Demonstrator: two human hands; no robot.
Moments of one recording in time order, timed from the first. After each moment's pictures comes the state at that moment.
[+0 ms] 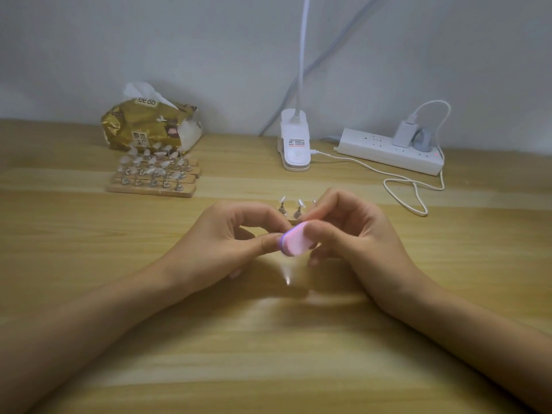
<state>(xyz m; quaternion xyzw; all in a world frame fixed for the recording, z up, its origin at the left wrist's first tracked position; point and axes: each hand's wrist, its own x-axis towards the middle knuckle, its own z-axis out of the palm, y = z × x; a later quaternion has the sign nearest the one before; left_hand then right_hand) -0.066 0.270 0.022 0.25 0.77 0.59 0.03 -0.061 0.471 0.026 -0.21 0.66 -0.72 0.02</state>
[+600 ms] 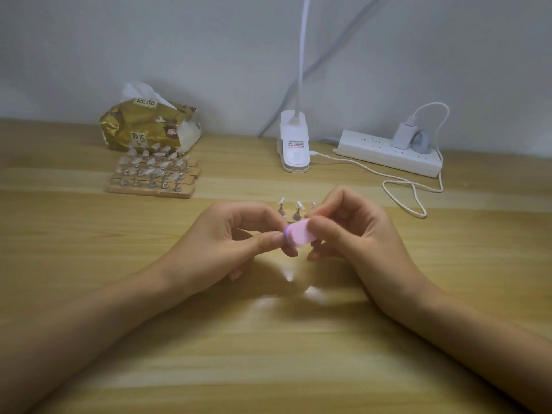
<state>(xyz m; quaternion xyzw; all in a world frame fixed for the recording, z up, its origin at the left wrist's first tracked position) -0.068 0.269 0.019 0.25 0.75 0.61 0.05 -0.060 0.472 0.027 -0.20 0.67 -0.71 0.00</state>
